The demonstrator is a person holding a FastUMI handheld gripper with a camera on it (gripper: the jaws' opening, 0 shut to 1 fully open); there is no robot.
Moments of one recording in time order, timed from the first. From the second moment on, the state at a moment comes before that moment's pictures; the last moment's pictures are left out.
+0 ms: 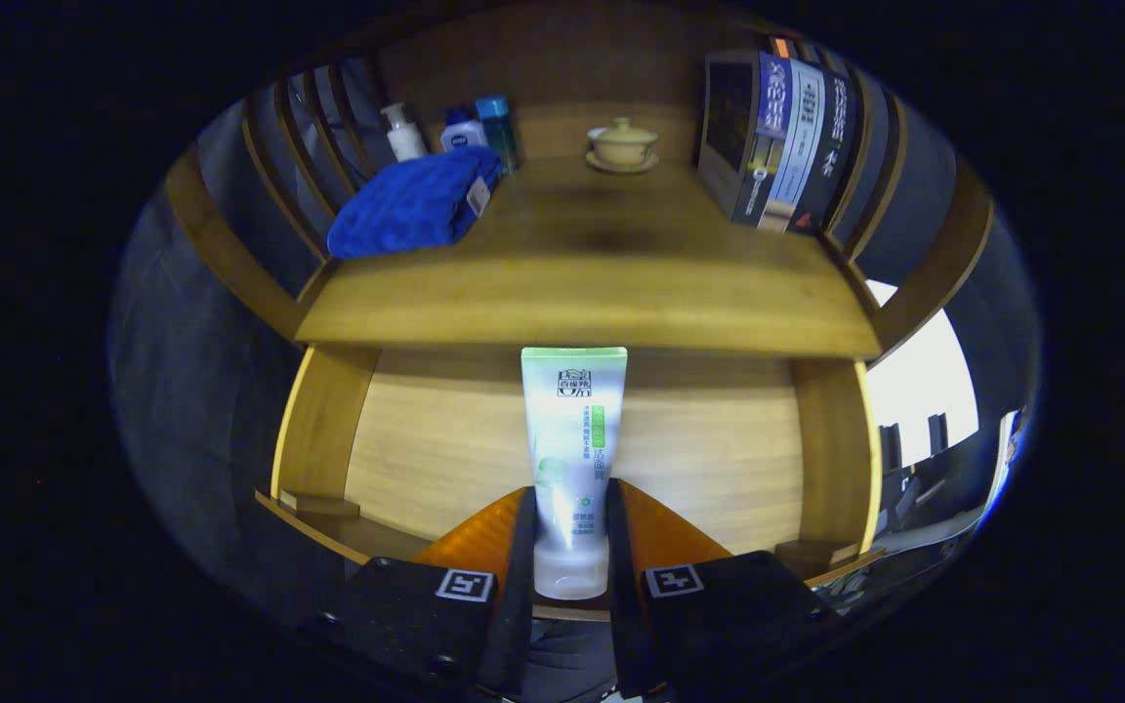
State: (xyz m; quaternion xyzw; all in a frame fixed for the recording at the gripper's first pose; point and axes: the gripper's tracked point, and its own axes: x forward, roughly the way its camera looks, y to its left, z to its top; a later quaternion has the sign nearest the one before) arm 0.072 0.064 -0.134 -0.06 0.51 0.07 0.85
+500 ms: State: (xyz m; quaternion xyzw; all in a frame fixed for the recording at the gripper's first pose) arm 0.165 0.084 -0.071 -0.02 0.46 0.06 0.89
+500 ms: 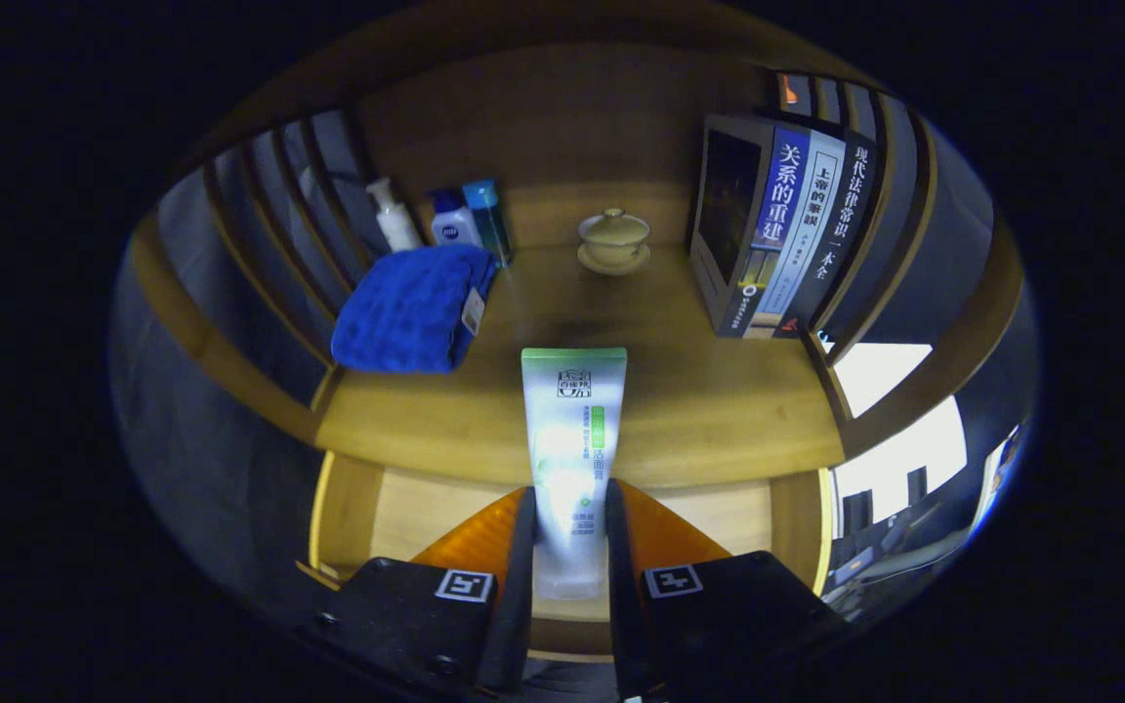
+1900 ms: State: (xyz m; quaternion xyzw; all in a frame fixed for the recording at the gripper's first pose) arm 0.256 0.091 -0.138 -0.04 0.44 0.02 0.90
